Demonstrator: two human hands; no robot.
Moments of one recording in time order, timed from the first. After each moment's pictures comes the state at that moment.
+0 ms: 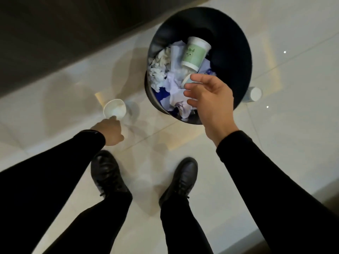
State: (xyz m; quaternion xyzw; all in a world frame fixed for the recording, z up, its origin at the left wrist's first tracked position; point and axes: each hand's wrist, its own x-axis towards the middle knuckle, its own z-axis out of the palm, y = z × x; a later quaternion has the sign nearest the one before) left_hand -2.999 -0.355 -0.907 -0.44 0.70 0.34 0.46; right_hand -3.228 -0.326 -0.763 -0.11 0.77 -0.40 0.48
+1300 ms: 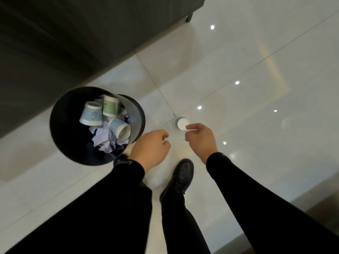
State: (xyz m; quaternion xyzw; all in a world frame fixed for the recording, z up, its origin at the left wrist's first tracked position) left_hand -3.380 -0.310 -0.727 -0.53 0.68 0.47 0.21; right_hand -3.514 -0.255 -0.747 -0.08 0.82 -0.19 0.53
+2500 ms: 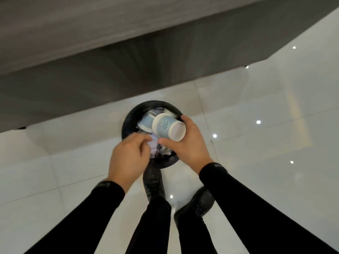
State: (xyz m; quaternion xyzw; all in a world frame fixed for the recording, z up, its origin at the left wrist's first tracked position) left_hand -3.215 -0.353 -0.660 -0.69 0.65 0.30 -0.06; right_hand -3.369 -0.359 -0.680 -0.37 0.71 -0.21 0.57
